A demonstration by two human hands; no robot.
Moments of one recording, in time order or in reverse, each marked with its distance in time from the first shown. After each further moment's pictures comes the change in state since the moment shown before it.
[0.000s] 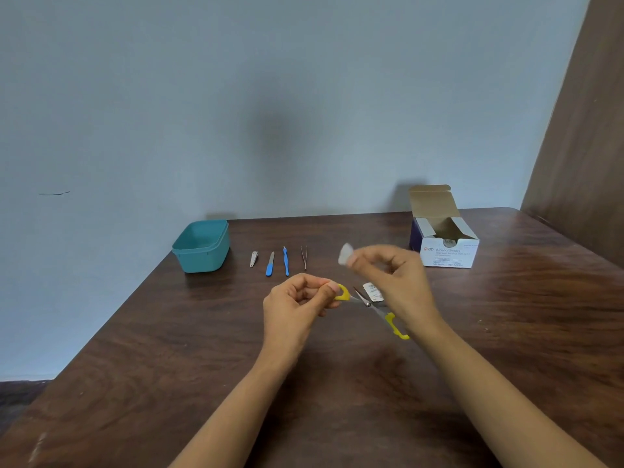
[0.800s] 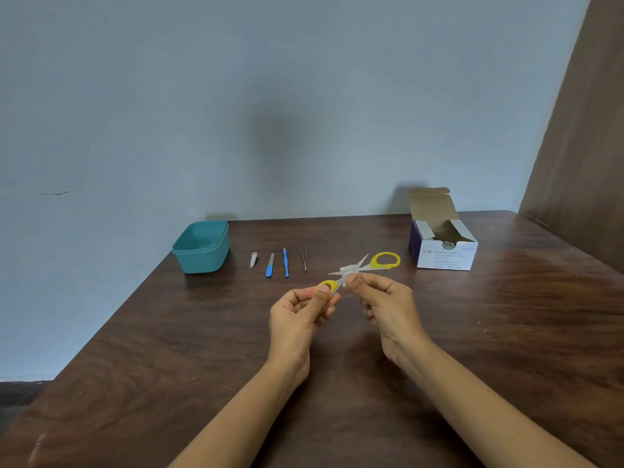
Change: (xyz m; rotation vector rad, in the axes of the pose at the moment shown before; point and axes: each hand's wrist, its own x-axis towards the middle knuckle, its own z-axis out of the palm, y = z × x) left_hand -0.004 -0.011 0.010 -0.508 0.112 -0.306; right_hand -0.014 0.028 0.021 0.341 0.164 0.439
